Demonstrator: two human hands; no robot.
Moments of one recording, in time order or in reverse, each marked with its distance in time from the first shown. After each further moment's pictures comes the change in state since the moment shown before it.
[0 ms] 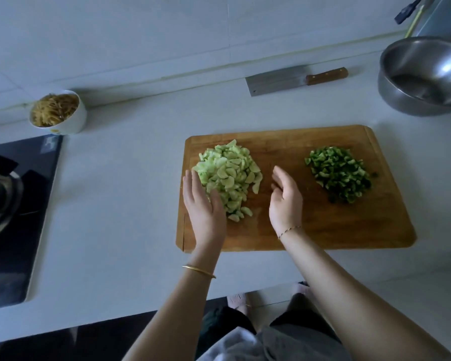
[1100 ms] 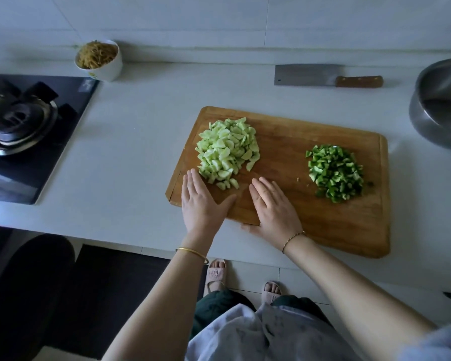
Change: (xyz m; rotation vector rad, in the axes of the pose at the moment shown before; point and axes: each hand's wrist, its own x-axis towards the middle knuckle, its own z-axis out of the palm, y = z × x) left_hand -0.065 0.018 0.033 0.559 0.045 -0.195; right_hand 0.012 0.050 -0.076 -0.912 -0.705 -0.929
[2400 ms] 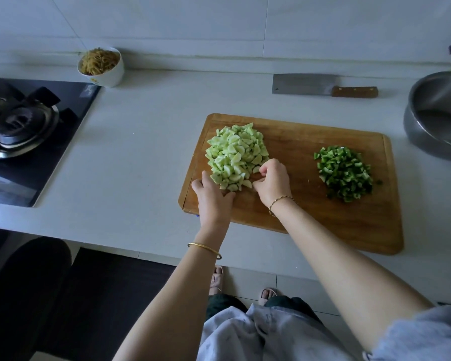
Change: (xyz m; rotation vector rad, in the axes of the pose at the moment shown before) left_hand 0.007 0.051 -0.007 -0.406 -0.112 -0.197; right_hand 0.067 0.009 -0.050 0.653 0.062 0.685
